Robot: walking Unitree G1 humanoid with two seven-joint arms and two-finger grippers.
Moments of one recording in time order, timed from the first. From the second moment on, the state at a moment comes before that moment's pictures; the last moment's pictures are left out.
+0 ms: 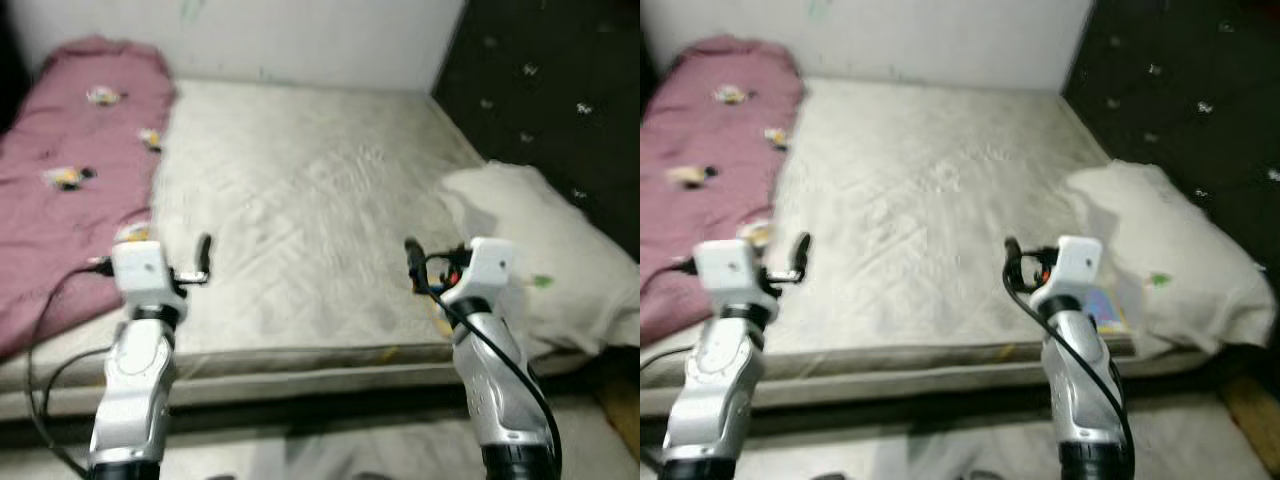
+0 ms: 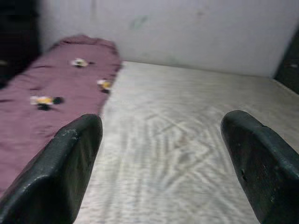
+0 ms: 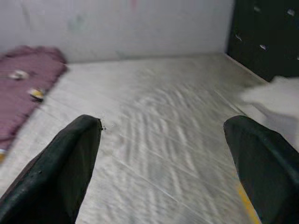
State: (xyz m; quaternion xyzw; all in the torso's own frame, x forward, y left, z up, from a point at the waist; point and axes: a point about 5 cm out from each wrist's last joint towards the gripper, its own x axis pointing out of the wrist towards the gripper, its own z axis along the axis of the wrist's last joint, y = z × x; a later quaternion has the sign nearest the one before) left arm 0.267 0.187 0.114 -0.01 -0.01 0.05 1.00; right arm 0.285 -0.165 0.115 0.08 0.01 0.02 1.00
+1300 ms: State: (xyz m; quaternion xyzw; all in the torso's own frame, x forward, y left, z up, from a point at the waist) left arm 0.274 0.179 0.093 -0.06 0.01 0.01 1.00; right arm 0.291 -0.160 0.096 0.06 0.01 0.04 1.00
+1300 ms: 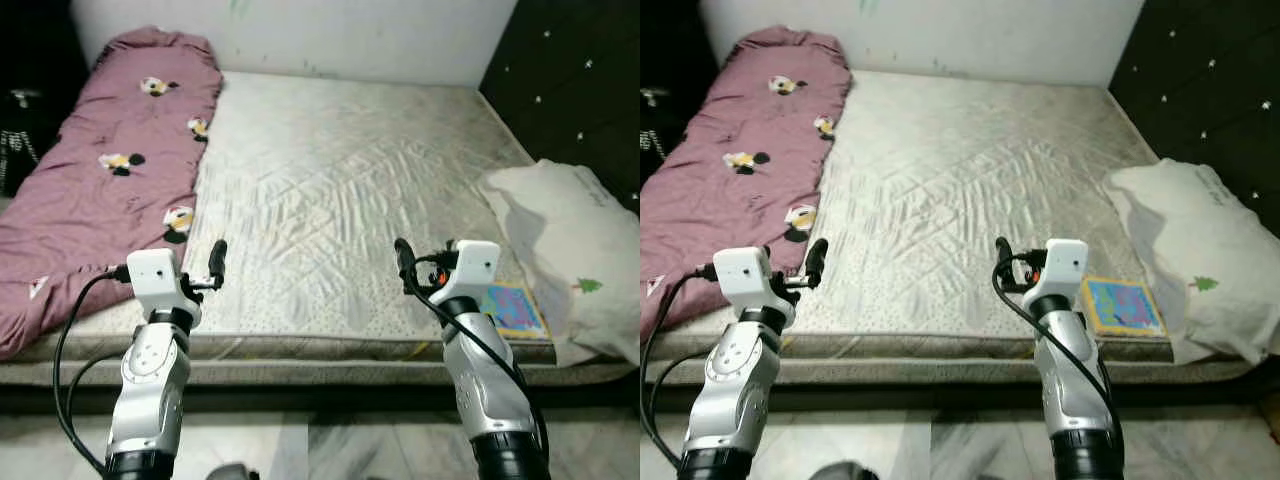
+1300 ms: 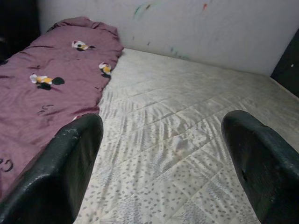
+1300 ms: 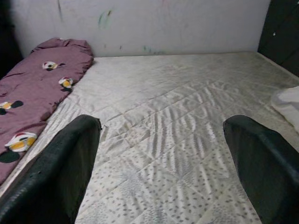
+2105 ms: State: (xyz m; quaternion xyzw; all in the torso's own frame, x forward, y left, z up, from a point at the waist) left arm 0.275 0.164 0.093 -0.07 0.01 -0.02 1.00; right arm 0.290 -0.173 0.094 0.05 0.02 0.02 1.00
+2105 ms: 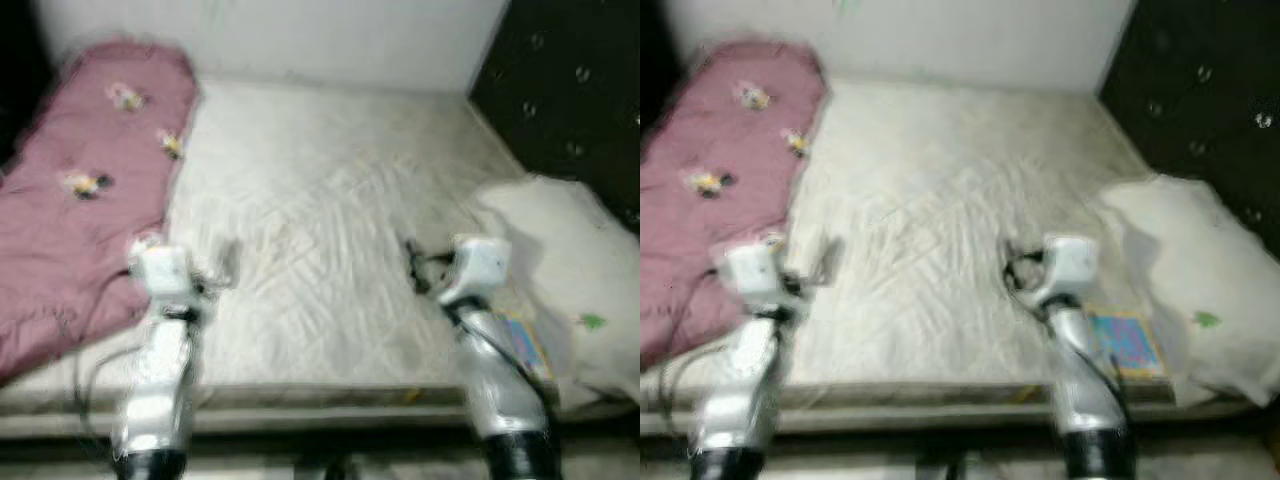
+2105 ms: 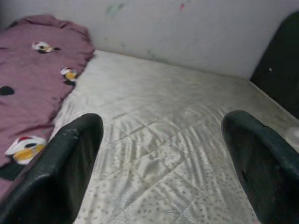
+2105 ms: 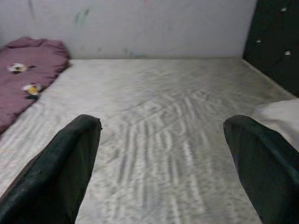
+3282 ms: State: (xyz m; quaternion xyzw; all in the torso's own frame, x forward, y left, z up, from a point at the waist) left arm 0.277 0.184 0.094 -0.07 0.02 0.02 1.00; right arm 0.297 -0.159 0.092 0.10 0.03 0.03 0.99
